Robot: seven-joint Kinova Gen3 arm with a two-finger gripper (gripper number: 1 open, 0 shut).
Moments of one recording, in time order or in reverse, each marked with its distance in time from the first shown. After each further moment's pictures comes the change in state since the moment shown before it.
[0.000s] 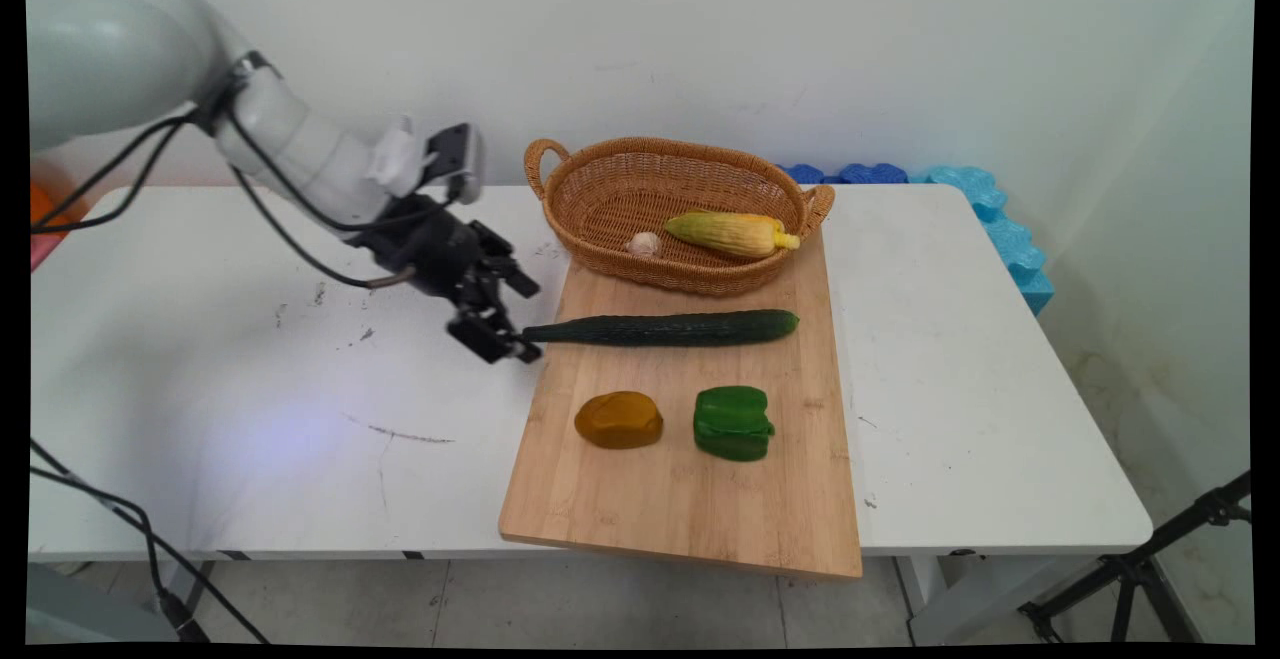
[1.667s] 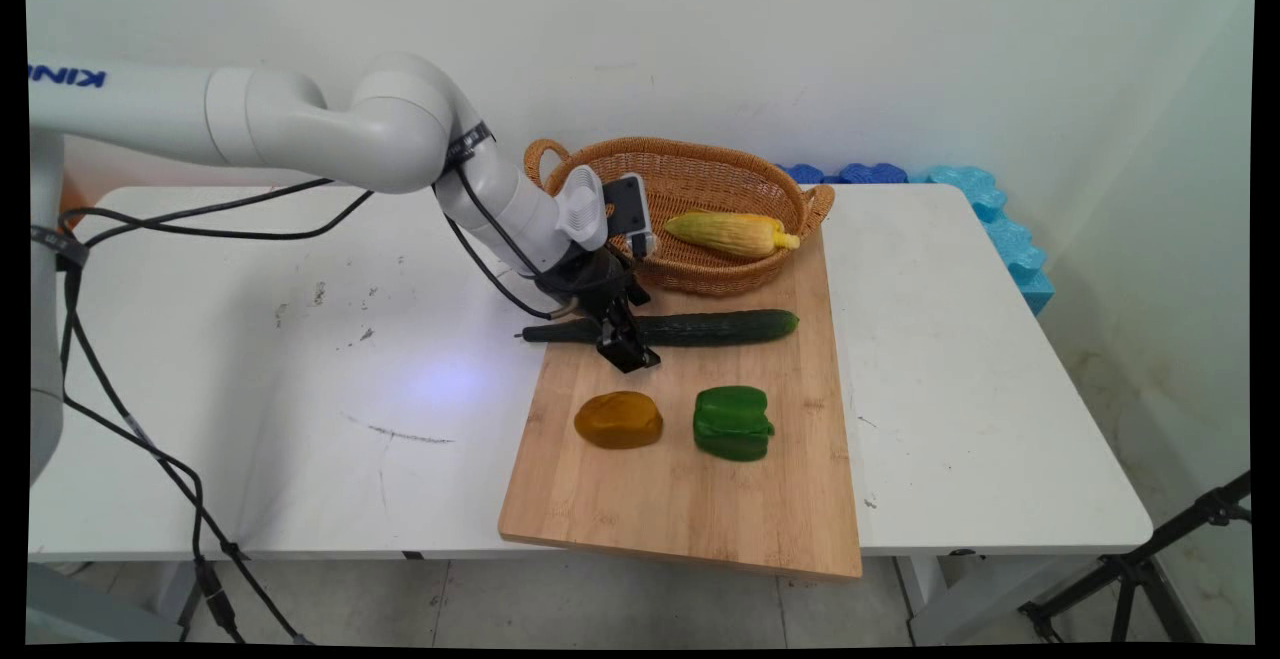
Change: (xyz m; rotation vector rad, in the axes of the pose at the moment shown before) arm 0.075 -0.008 0.134 0.126 -0.061 0.082
